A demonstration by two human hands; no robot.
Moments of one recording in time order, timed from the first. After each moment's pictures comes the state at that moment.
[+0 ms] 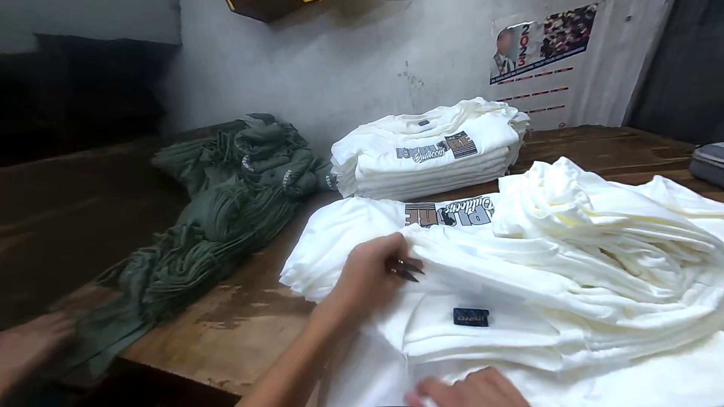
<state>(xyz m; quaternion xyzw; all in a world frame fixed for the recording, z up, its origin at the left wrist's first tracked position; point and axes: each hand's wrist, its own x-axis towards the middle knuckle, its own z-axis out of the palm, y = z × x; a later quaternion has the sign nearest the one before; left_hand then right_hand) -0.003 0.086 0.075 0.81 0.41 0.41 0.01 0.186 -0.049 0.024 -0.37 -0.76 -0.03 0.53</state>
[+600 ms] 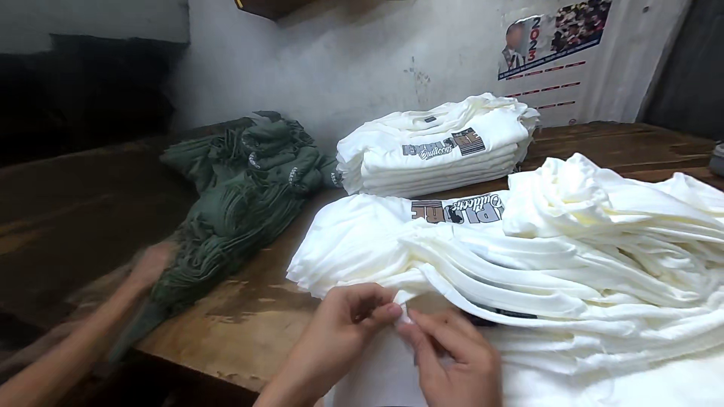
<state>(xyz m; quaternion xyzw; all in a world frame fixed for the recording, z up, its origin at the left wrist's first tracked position) -0.017 0.001 0.072 0.65 0.47 0.47 0.38 0.151 -0.011 0.025 -0.40 -0.64 0.19 0.63</state>
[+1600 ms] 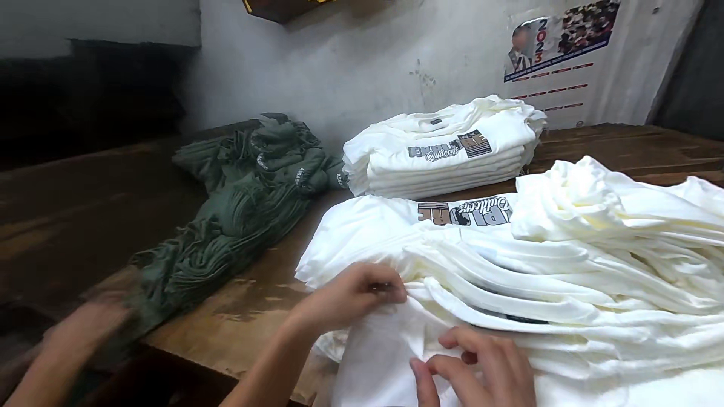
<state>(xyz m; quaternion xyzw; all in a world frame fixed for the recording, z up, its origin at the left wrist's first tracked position) -0.052 0.055 0.086 0.83 0.35 0.29 0.31 0.167 -0.029 0.022 -0.43 -0.71 -0.08 0.56</state>
